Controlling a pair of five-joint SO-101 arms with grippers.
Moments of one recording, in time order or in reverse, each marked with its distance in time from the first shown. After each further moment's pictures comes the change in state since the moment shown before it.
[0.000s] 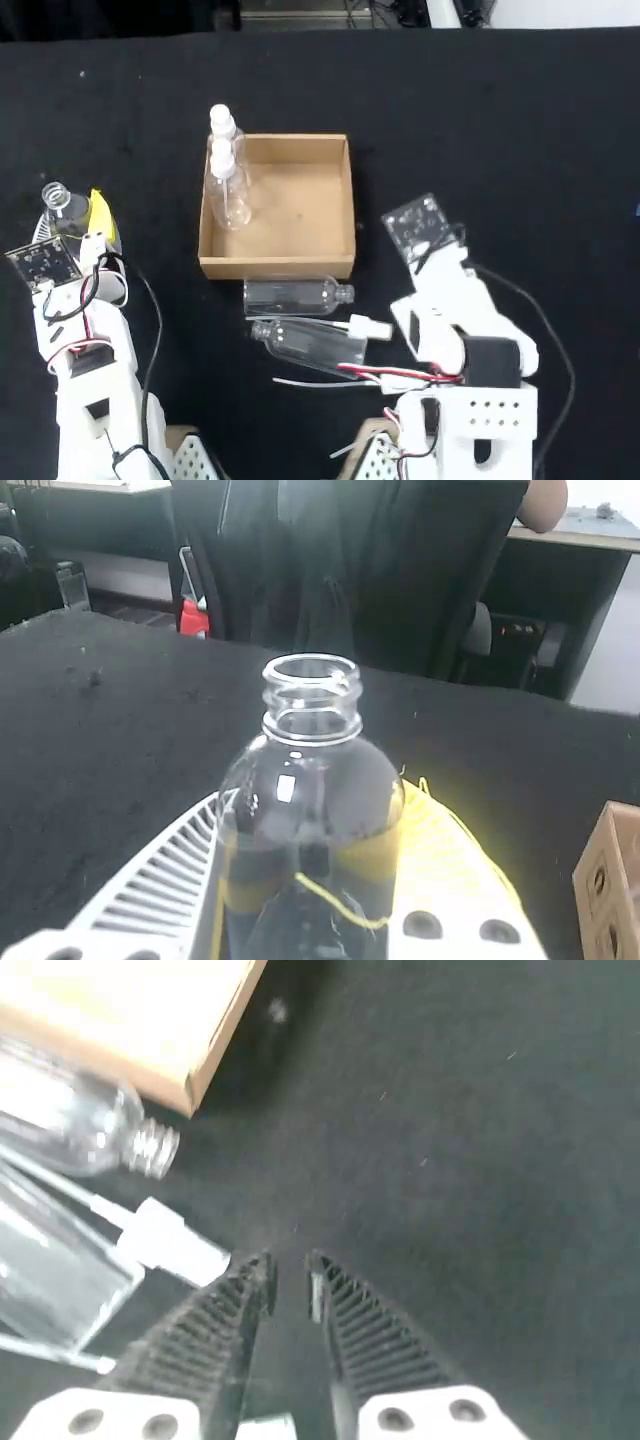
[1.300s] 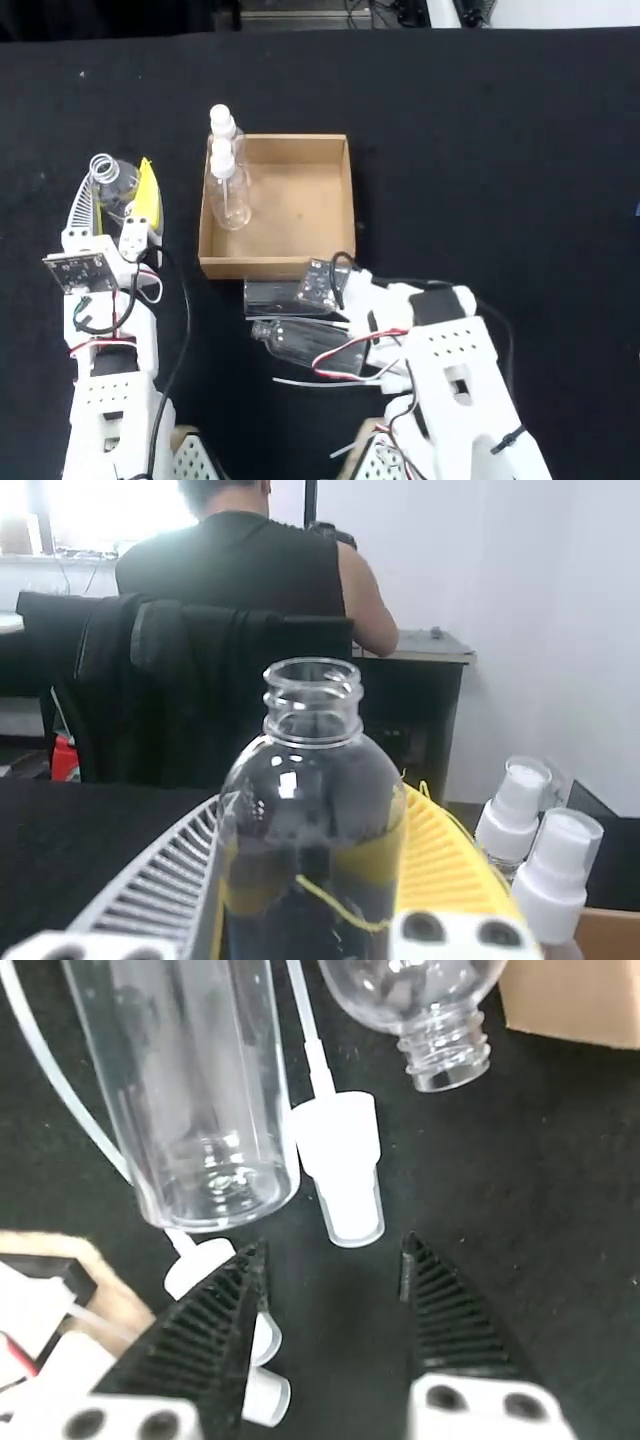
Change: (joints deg) left arm 14.1 -9.6 0.8 -4.9 0.0; right arm -13.5 22.9 6.6 -5.5 29.7
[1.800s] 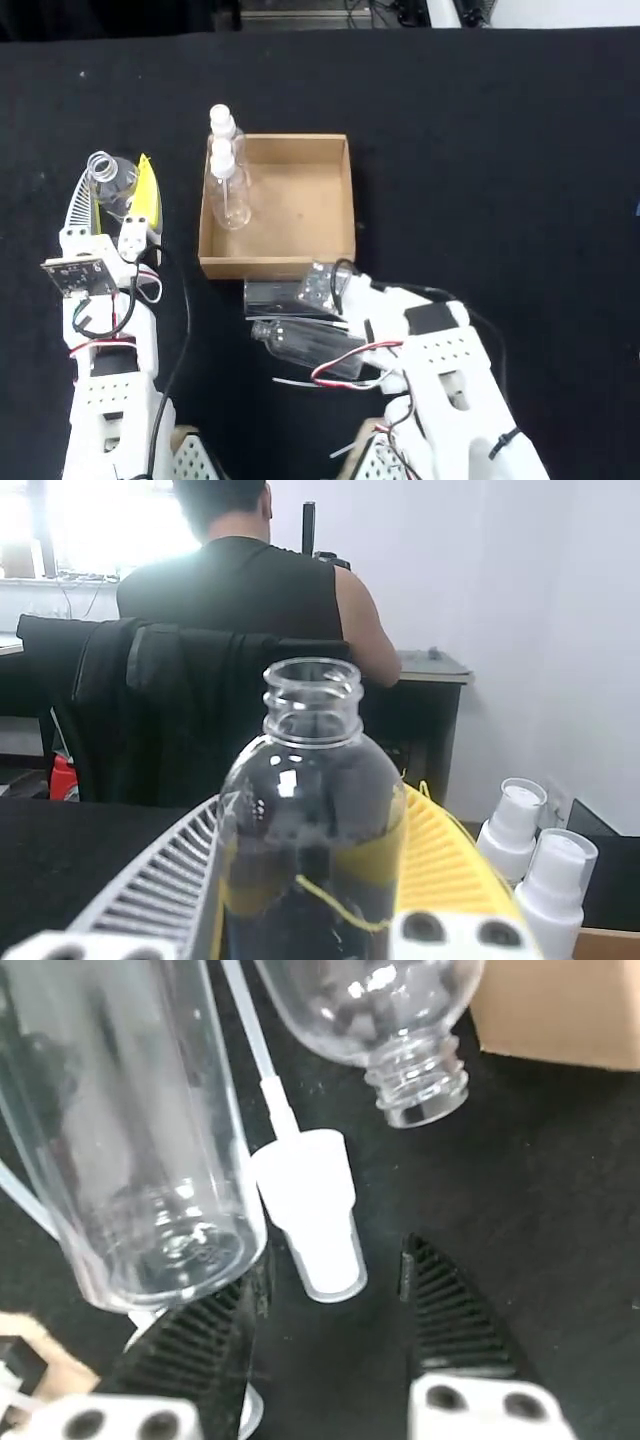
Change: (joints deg) left arm 0.1 -0.2 0.0 -2.3 0.0; right arm -0.1 0.1 8.8 -13.5 -2.6
